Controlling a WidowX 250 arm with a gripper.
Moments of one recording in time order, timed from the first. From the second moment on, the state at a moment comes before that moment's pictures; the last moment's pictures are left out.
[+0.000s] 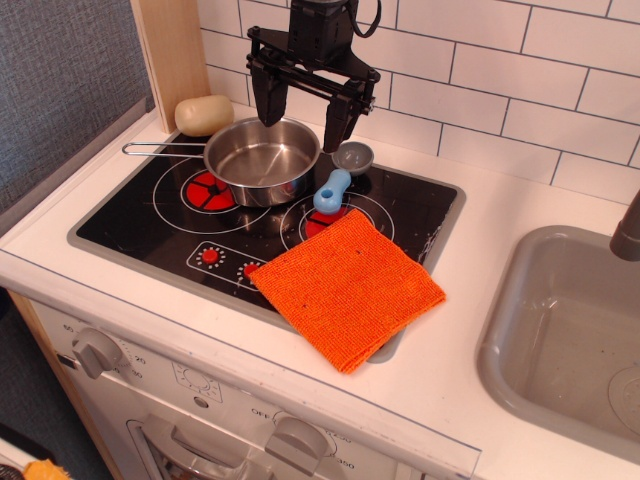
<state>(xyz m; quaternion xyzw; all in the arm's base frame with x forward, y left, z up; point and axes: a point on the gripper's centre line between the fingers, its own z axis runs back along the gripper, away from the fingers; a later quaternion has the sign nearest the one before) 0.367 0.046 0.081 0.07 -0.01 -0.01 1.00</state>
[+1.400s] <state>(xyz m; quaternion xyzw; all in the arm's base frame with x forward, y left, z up) 0.374 0.011 0.021 0.05 0.01 -0.03 1.00</state>
